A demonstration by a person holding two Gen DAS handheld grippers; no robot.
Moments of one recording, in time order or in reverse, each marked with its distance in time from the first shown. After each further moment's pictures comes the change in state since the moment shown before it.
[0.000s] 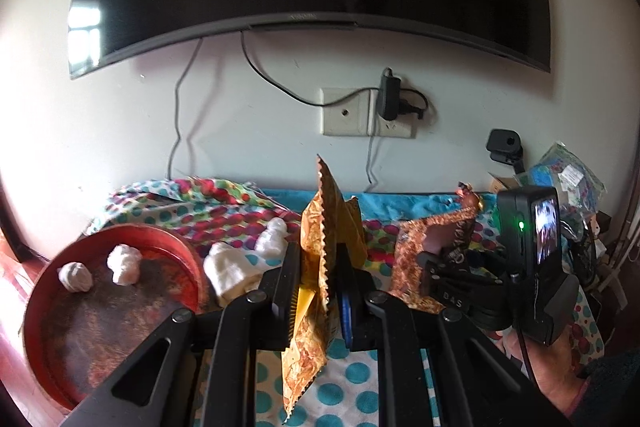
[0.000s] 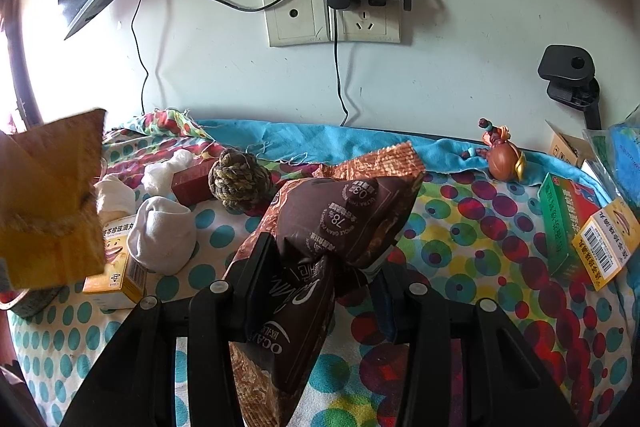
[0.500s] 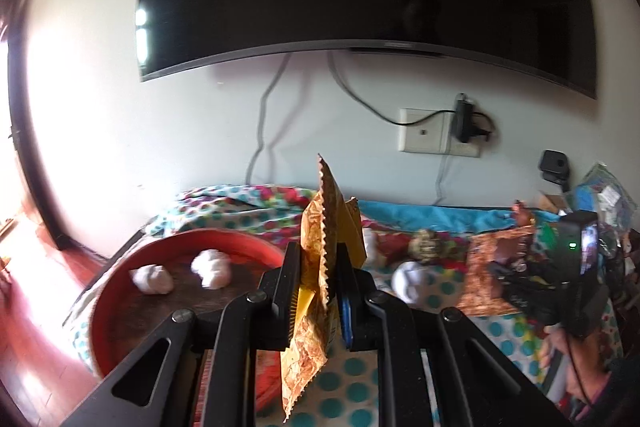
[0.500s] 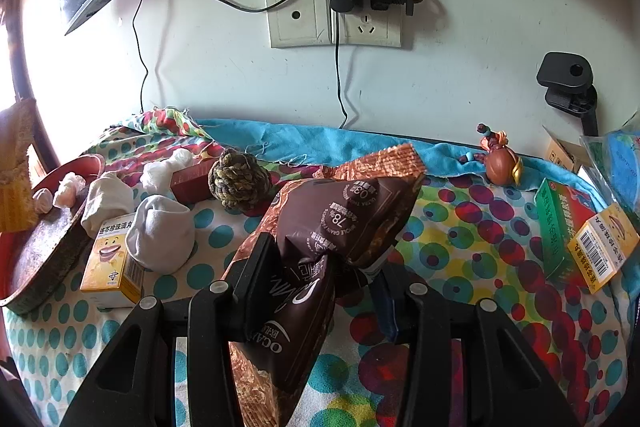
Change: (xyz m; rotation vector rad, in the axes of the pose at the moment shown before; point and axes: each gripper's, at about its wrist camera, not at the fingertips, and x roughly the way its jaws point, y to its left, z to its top) left arm -0.040 0.080 0.013 -0.042 0.000 0.173; right arm -0.001 0.001 0.001 -0.011 -0.002 -0.013
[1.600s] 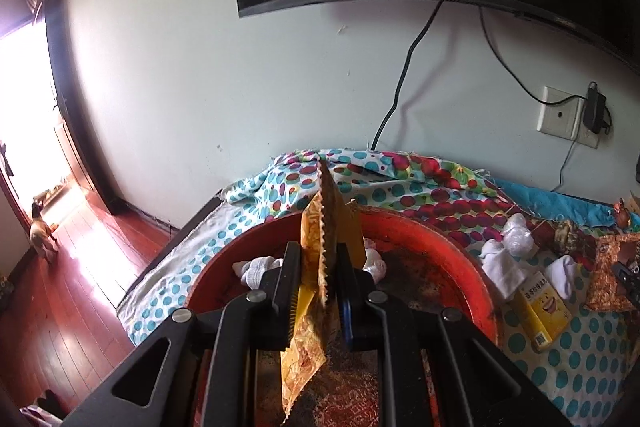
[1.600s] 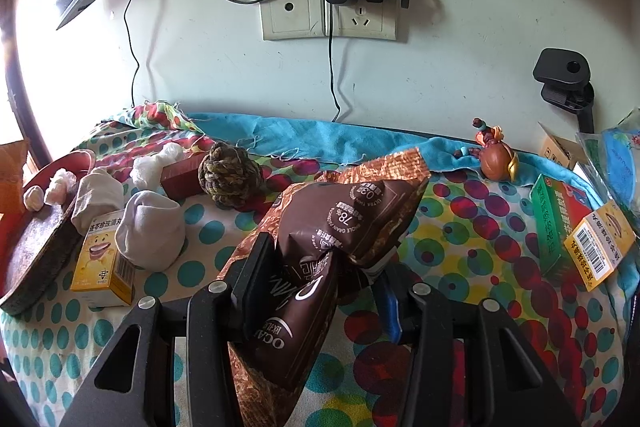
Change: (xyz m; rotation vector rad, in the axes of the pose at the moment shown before) left arm 0.077 0.156 -0.002 -0.055 0.144 0.212; right arm 0.001 -0.003 0.003 -0.007 0.022 -0.027
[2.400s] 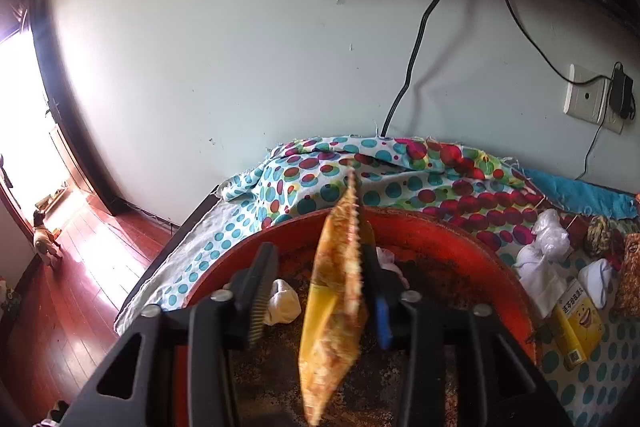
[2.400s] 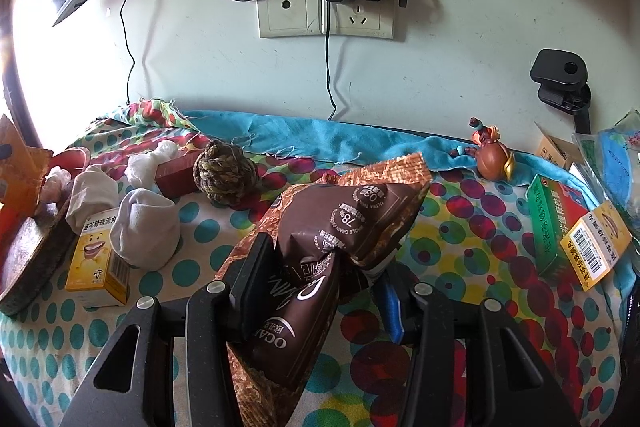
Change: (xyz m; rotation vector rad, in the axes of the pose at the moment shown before) left arm 0.055 -0.001 0.012 0.046 0.052 0.016; right arm 0.002 0.000 0.000 -0.004 0.006 -0.016
